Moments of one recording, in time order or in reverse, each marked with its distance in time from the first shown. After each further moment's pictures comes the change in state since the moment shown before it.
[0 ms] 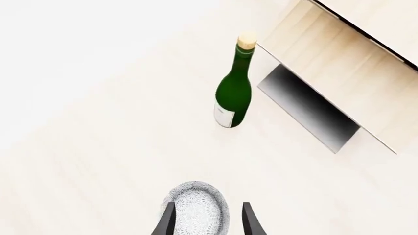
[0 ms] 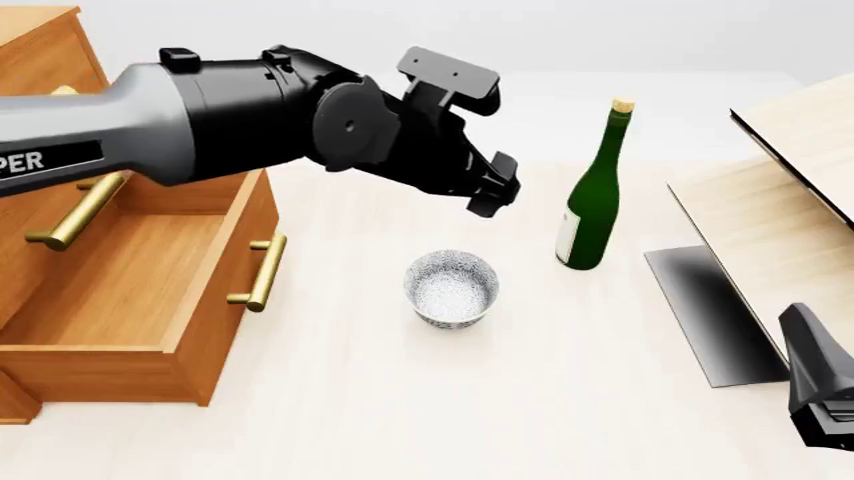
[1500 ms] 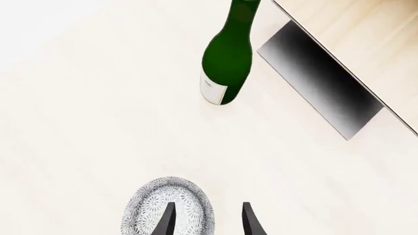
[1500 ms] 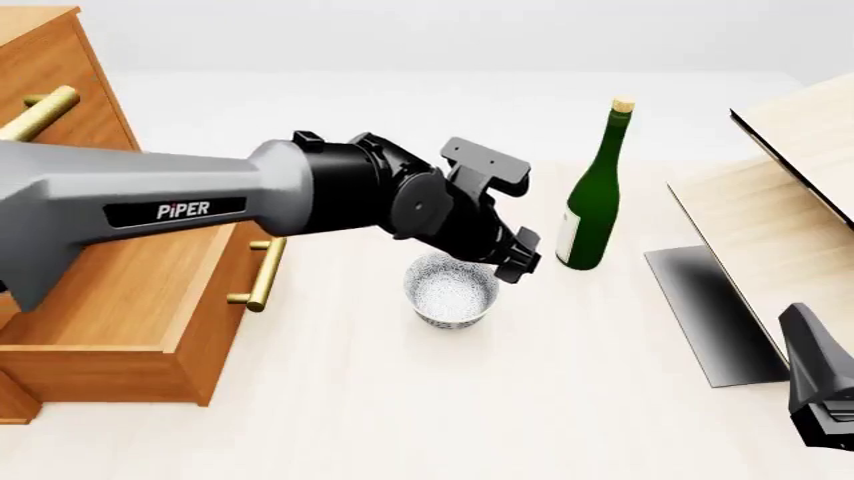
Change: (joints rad) left arm -0.046 0.194 -0.001 -0.043 -0.080; right arm 0.000 0.000 0.000 0.000 0.000
